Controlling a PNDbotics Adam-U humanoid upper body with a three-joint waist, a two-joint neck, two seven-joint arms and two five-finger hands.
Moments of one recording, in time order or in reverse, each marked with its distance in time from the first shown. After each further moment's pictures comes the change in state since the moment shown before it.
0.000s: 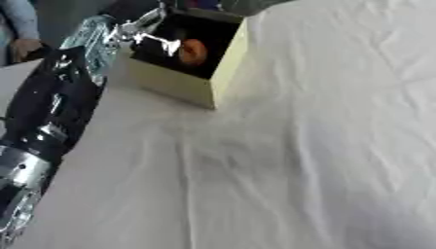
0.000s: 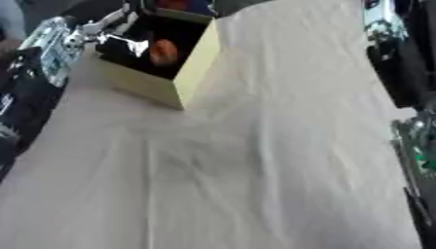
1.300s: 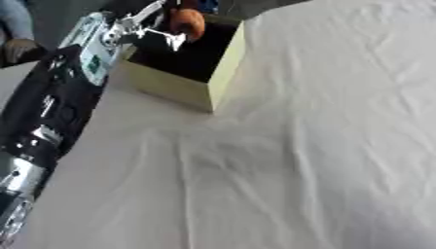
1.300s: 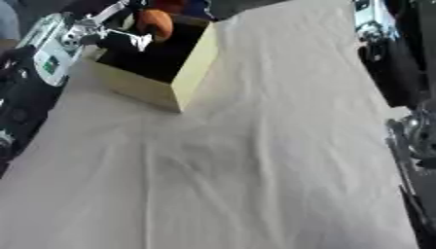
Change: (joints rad) left arm 0.001 0.008 -0.050 -0.019 0.067 0.019 -0.064; right arm -0.024 0.001 0.003 0.008 0.010 -0.003 0.008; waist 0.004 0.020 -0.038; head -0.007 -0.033
